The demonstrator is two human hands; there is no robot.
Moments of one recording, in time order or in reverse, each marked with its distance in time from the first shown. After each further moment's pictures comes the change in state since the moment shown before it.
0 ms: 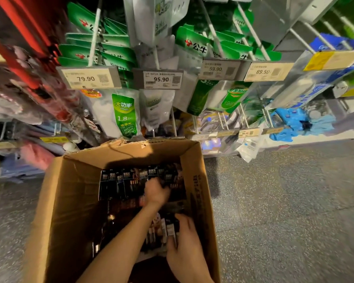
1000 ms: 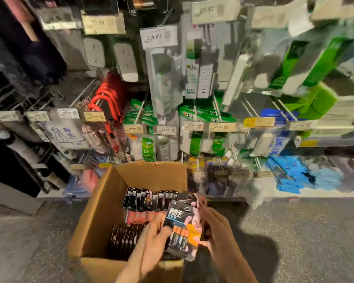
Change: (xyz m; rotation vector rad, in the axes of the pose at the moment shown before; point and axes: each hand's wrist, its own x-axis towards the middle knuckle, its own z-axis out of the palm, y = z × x) left_hand -0.368 0.068 -0.064 -0.540 -0.014 0.243; right_hand -0.139 0.043 -0.173 1.141 -0.143 -0.158
